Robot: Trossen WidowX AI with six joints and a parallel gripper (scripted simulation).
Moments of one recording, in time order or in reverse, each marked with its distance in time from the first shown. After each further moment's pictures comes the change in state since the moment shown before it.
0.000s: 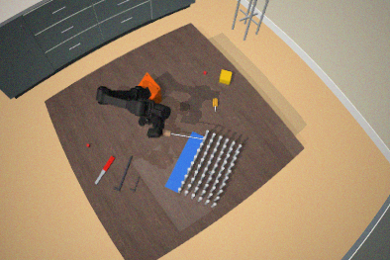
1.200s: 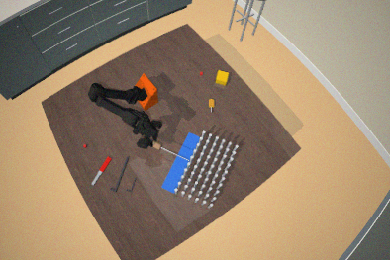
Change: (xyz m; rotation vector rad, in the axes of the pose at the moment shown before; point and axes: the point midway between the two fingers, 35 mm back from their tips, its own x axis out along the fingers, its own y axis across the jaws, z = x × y) arm 0.103 -0.009 0.065 0.287 -0.045 0.076
